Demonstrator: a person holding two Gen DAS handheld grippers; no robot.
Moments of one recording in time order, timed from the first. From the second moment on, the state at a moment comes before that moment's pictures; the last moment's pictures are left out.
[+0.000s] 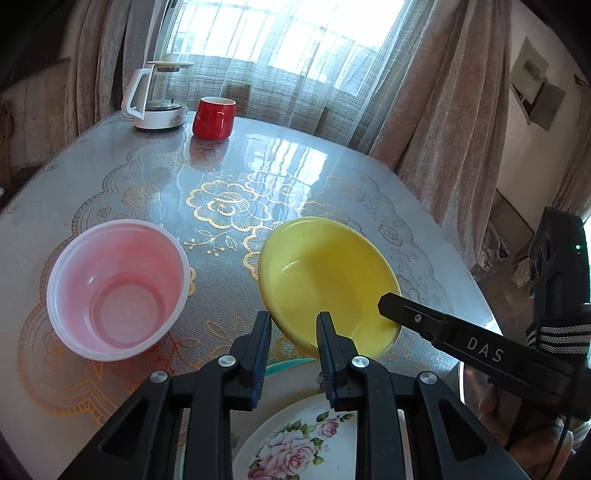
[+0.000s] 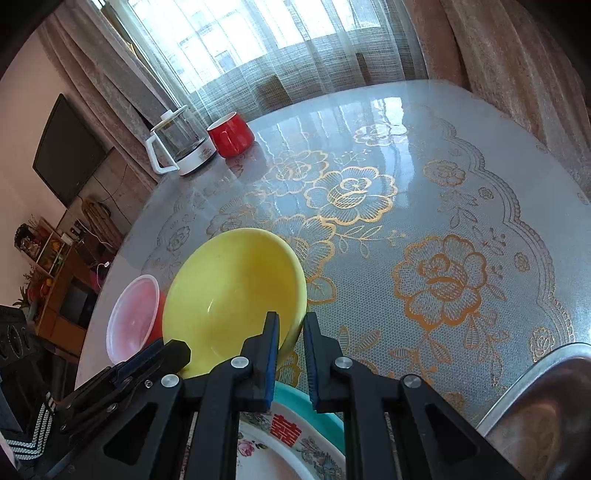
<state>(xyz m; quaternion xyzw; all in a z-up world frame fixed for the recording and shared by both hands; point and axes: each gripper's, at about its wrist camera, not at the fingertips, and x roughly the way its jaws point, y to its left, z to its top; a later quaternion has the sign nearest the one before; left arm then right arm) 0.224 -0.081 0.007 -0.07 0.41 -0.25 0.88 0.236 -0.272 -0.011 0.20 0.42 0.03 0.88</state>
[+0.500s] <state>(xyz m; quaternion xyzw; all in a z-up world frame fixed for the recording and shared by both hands) 0.142 -0.117 0.038 -0.03 0.36 -0.32 0.88 0.129 -0.304 0.031 0.20 0.35 0.02 0.91</state>
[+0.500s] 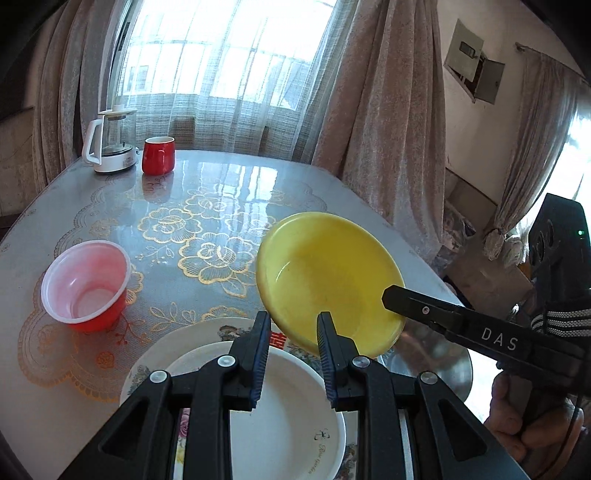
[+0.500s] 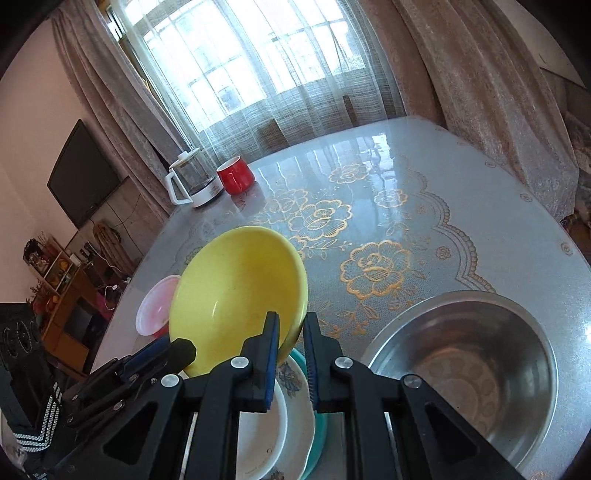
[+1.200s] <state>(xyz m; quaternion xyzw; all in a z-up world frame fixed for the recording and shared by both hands) 0.090 -0.215 0.019 0.03 0.40 -0.41 0.82 0.034 -0.388 0.005 0.24 0.35 -0.07 0.90</state>
